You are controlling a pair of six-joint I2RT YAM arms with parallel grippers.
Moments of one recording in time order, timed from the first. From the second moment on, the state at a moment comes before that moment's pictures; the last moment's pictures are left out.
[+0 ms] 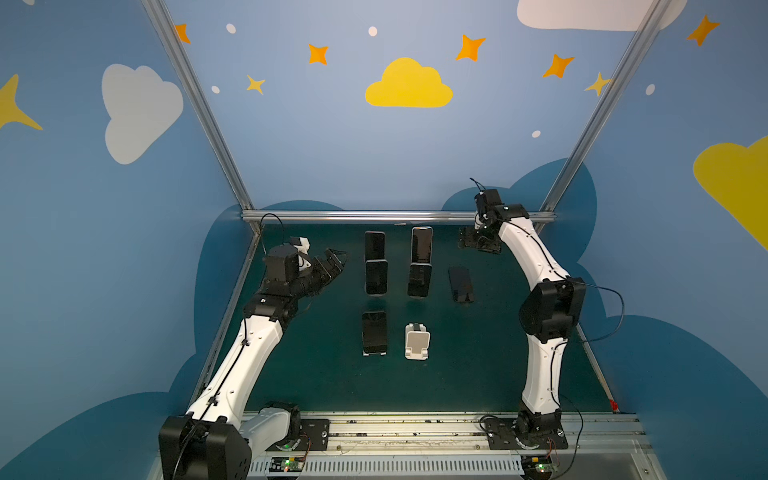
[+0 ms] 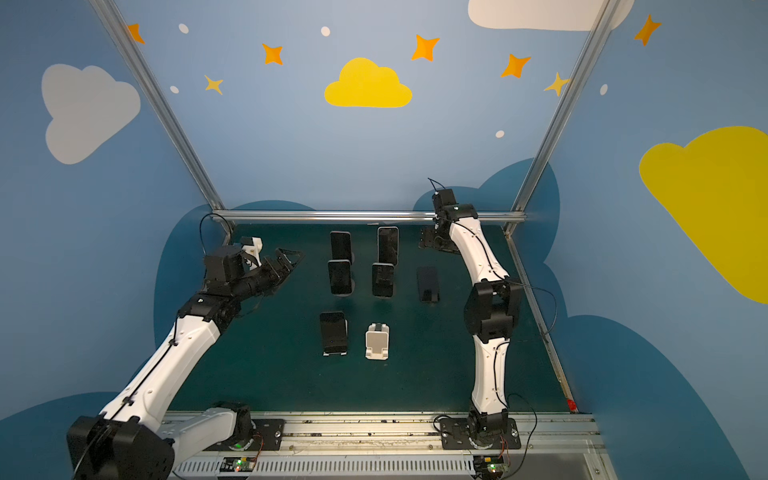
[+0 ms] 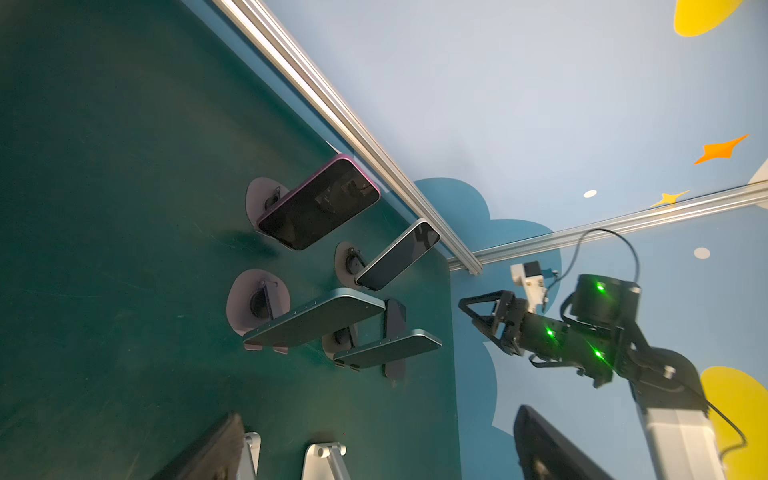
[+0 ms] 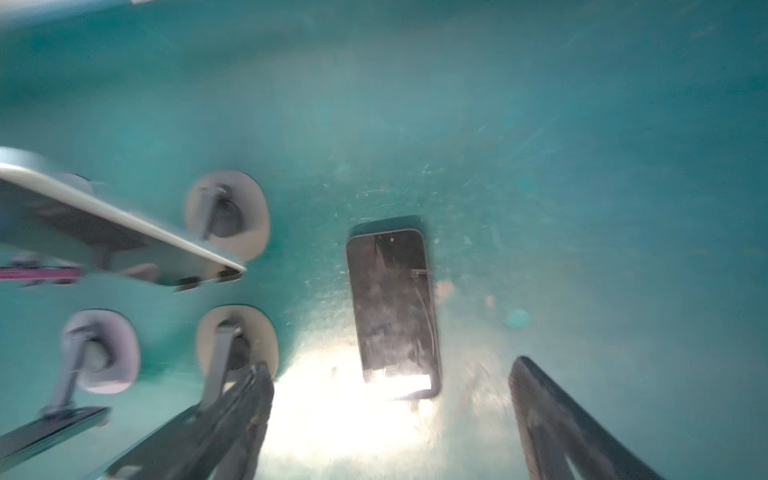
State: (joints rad) left arm -0.11 1.12 0.95 -0.26 0.43 -0.88; right arm 0.25 2.07 2.09 -1.13 0.07 0.32
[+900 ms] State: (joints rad) left arm -0.23 1.12 0.94 -0.25 0.41 -0.90; right arm 0.90 1.04 0.92 -0.79 0.29 0.73
